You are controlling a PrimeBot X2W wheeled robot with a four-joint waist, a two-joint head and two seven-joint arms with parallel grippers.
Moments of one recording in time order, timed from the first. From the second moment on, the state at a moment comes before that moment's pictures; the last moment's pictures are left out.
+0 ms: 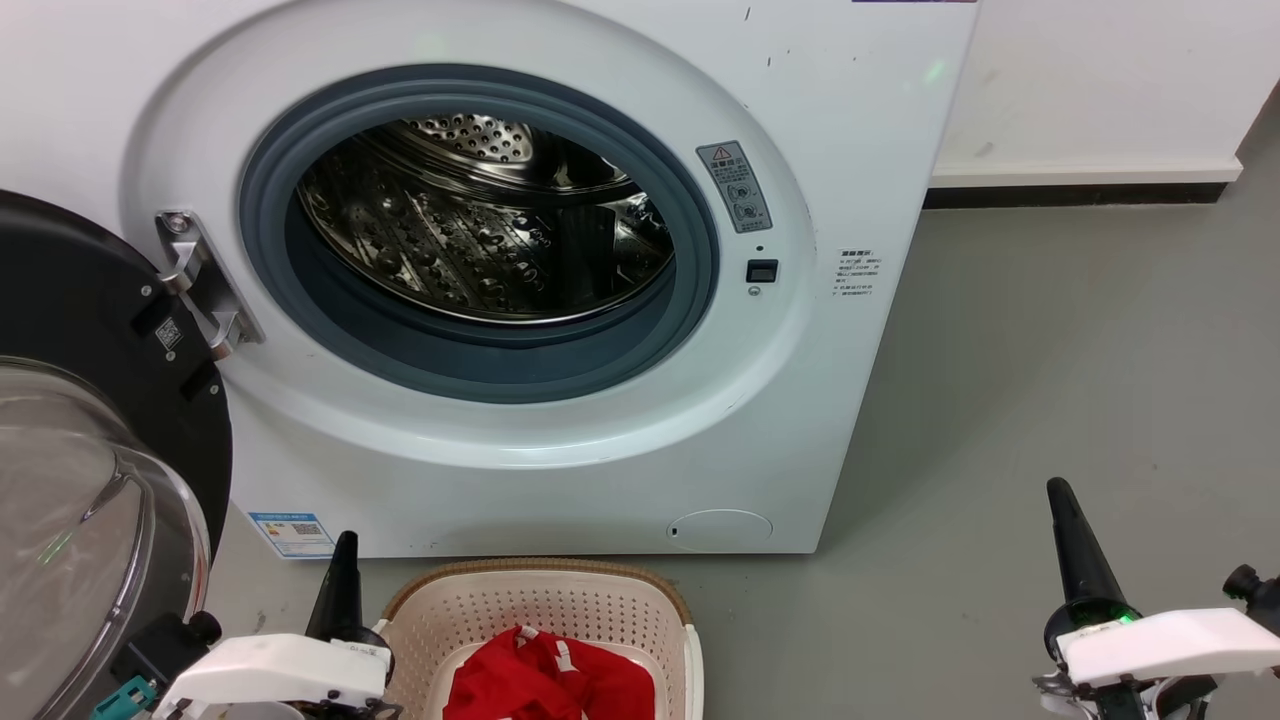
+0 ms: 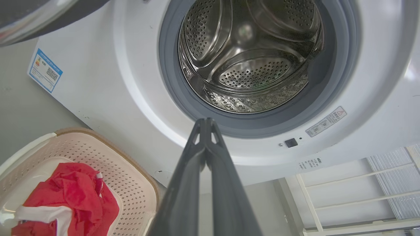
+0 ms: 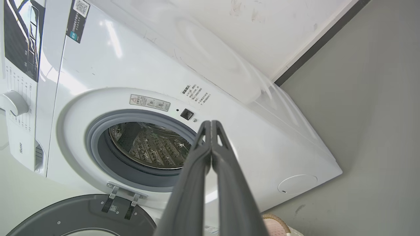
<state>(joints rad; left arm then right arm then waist) -0.01 0.05 0.06 0.19 -0.98 -0.04 -0.04 0.00 -0.09 0.00 0.13 1.01 0.13 -0.08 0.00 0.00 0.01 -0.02</state>
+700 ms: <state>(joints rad) -0.04 0.05 0.08 0.21 -1.21 -0.08 0.02 -0.04 -0.09 -0.02 0.17 1.24 0.13 -0.03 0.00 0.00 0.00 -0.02</state>
